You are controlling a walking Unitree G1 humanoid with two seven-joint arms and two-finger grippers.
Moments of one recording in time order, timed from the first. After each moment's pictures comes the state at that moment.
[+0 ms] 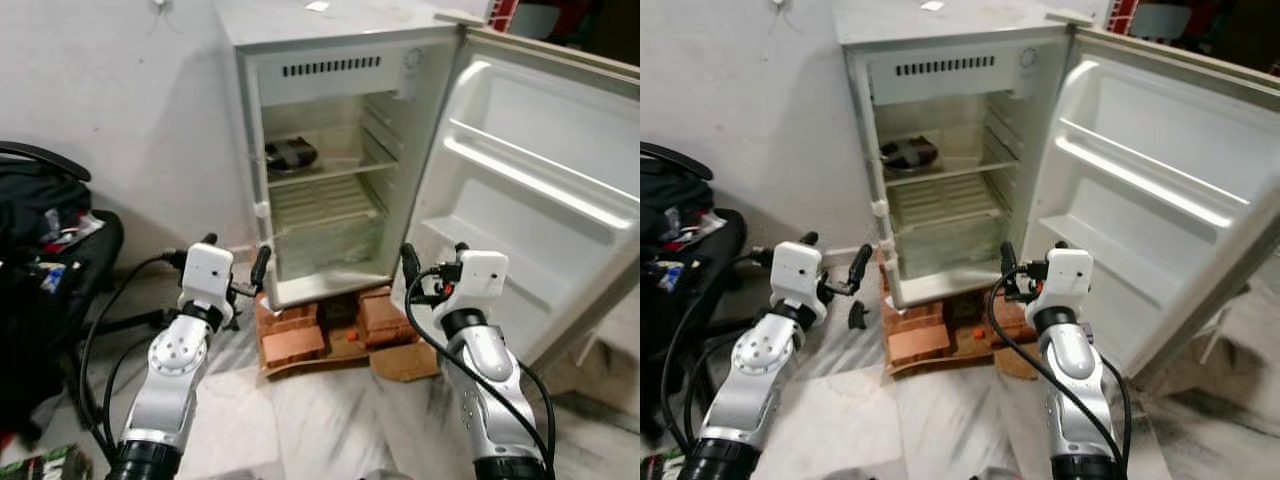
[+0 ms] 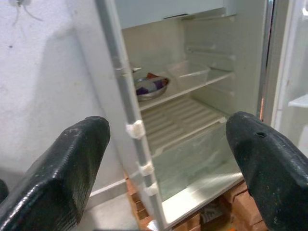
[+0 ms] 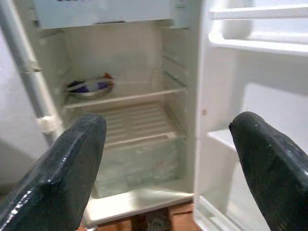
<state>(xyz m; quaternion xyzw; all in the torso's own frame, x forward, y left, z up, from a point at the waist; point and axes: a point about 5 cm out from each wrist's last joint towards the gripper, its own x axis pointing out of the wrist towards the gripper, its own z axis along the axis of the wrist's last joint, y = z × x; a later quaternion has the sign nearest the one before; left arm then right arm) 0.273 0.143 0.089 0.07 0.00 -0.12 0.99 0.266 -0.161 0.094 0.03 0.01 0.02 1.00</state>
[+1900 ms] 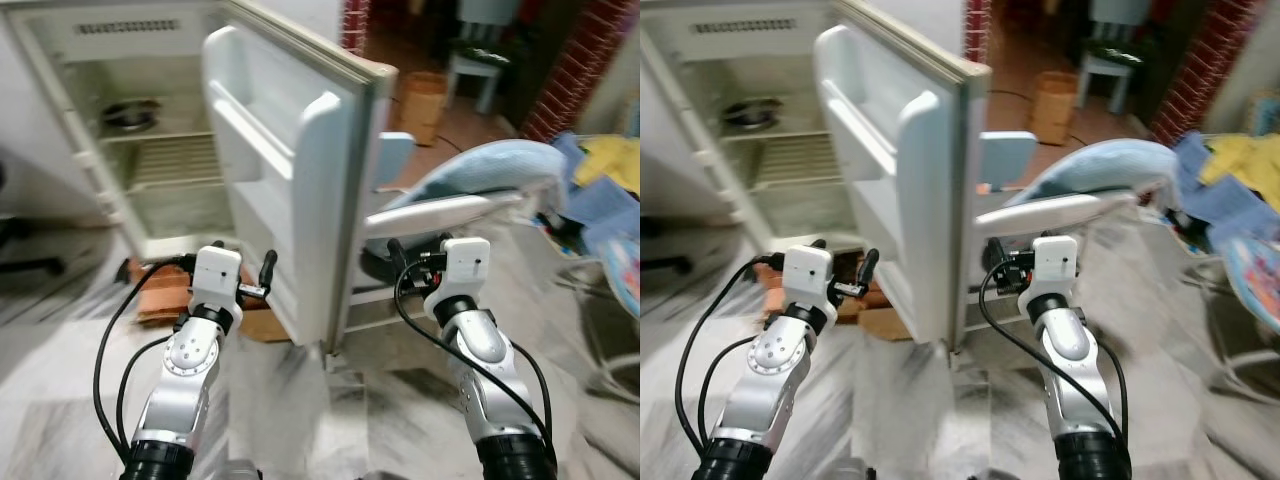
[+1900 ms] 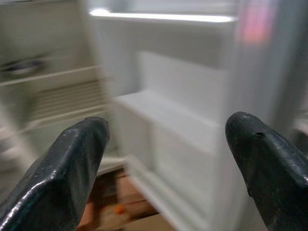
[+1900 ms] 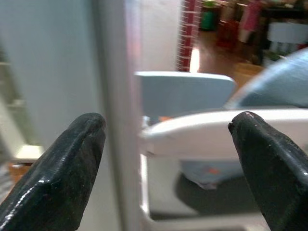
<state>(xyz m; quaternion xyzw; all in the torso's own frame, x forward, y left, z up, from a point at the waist) 0.272 0.141 0.081 0.05 0.03 -0.09 0.99 0.281 -0.149 0.096 0.01 0.02 0.07 1.00</state>
